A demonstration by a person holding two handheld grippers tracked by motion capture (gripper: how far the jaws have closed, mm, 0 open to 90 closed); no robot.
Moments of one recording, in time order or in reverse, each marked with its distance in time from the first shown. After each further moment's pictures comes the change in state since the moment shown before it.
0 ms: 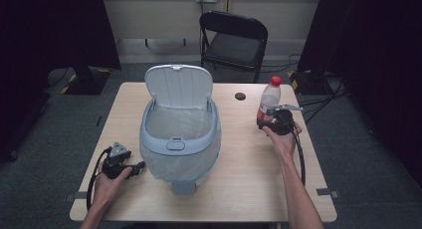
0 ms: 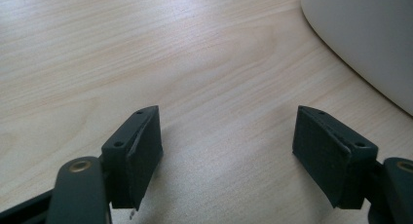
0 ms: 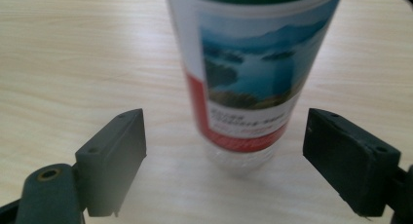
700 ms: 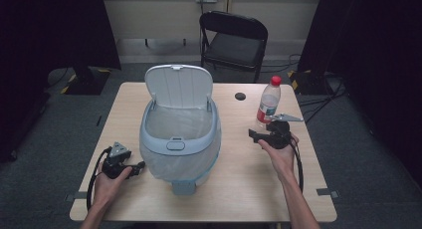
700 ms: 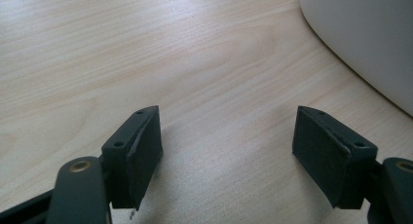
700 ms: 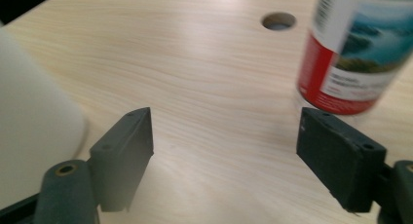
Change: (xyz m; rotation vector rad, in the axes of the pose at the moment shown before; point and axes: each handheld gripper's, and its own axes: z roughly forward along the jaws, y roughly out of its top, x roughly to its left) left arm 0.000 0.000 0.000 -0.001 -0.003 0.002; right arm 0.037 -0.017 -0.054 -0.013 0.179 -0.033
